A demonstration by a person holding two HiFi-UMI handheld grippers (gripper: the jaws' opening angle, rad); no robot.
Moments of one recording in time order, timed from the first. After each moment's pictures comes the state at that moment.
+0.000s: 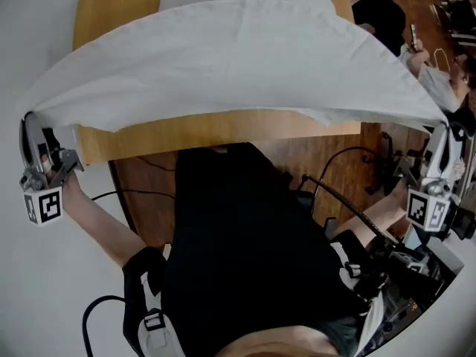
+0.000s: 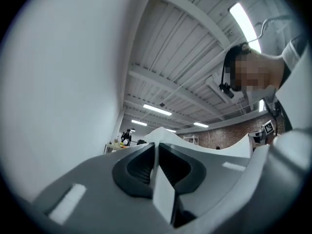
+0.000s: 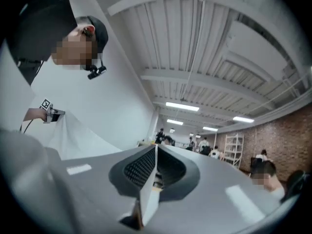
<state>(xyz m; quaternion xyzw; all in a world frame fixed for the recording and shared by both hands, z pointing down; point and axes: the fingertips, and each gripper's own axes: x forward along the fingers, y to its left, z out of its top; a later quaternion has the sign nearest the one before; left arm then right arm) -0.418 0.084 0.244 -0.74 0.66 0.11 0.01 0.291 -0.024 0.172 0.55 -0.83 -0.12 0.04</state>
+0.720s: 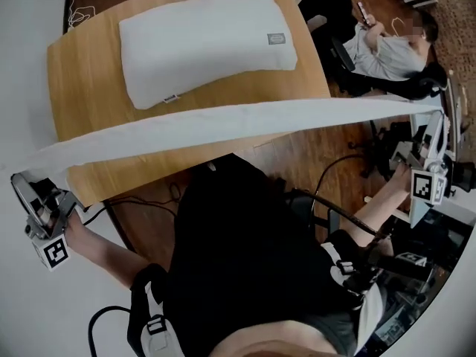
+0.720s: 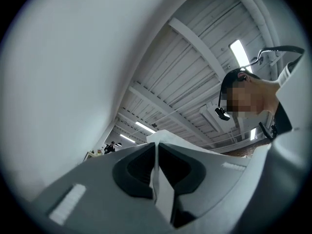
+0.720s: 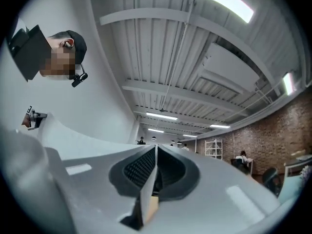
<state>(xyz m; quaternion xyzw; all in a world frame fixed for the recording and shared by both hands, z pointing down) -0.393 0.090 0.199 -0.77 0.58 0.28 0.03 0.402 0.022 0.126 0.63 -0.77 -0.13 -0.04</state>
